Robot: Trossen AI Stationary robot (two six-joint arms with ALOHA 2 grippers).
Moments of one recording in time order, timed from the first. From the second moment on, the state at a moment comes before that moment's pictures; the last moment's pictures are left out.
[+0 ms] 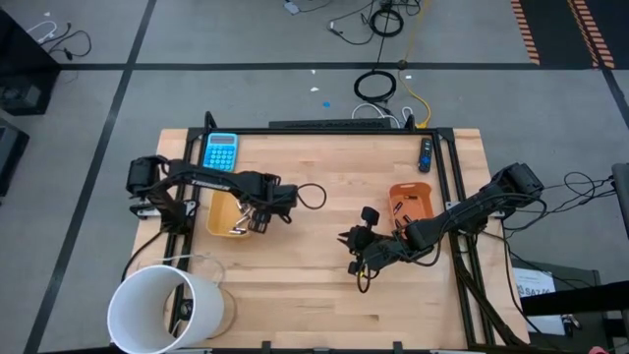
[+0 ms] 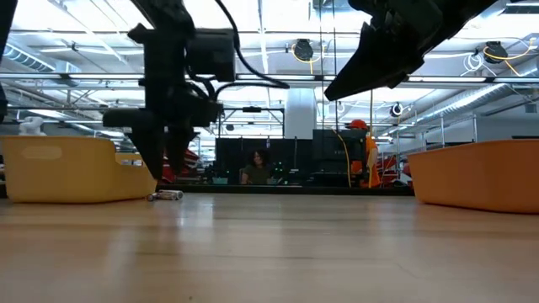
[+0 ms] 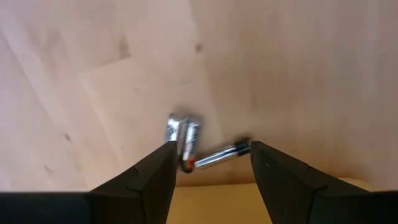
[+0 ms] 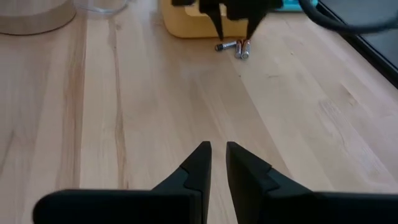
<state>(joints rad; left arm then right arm) 0.09 1.69 1.06 -0.89 -0.17 0.36 0.42 1.54 0.88 -0.08 0.62 0.39</state>
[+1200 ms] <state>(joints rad) 0.15 1.84 1.10 -0.65 -0.25 0.53 0.42 1.54 0.88 -0.08 0.62 0.36</state>
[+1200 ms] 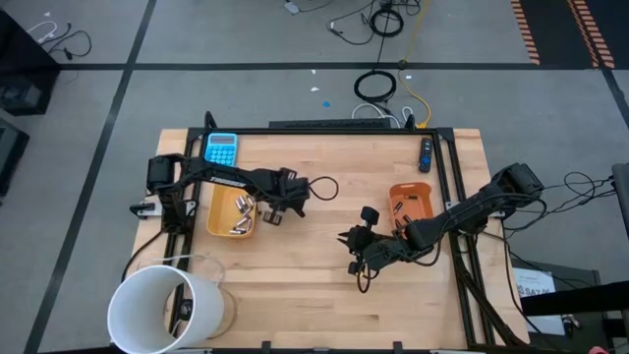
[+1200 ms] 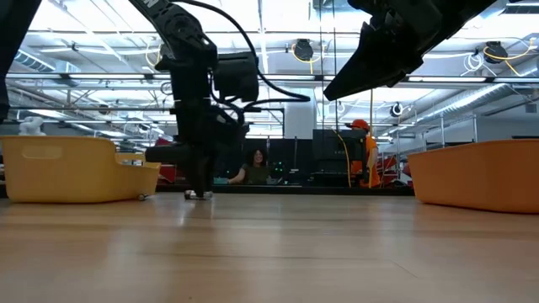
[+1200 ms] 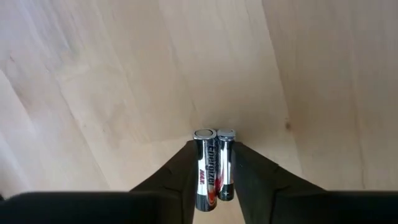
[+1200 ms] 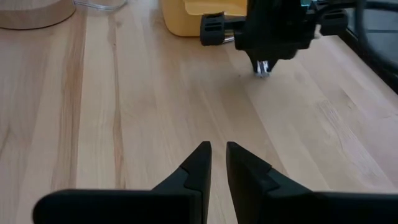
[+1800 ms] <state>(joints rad) 0.13 1.84 1.12 -0.61 -0.20 0.53 0.42 1.54 0.88 -0.08 0.62 0.37</state>
